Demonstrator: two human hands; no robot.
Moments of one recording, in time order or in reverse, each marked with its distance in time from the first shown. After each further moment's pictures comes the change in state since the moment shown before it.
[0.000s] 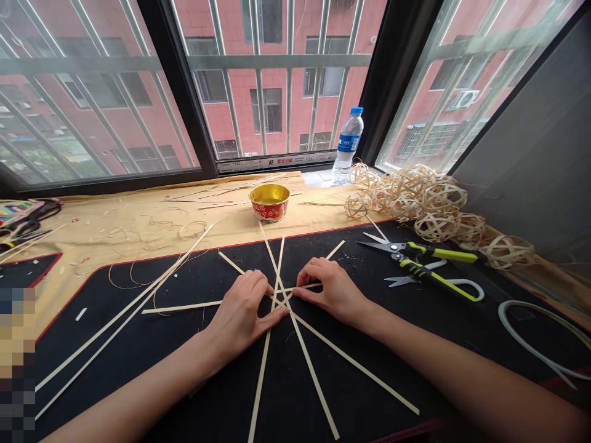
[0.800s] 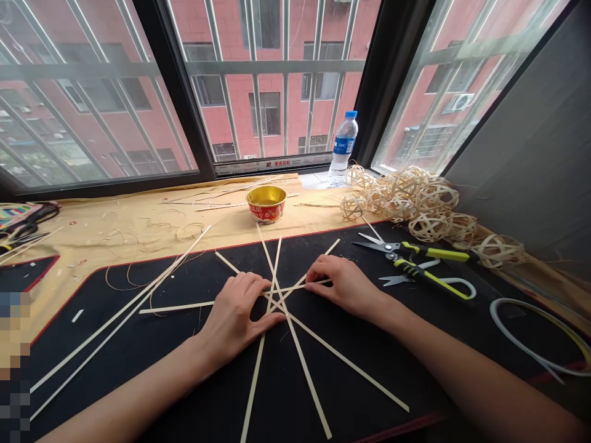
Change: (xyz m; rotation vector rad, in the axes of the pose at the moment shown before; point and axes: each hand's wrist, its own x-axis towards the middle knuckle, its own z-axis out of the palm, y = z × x) left_hand -0.005 0.001 -0.003 0.026 0.098 0.062; right_hand -0.004 0.008 -0.027 -0.081 -0.098 0.076
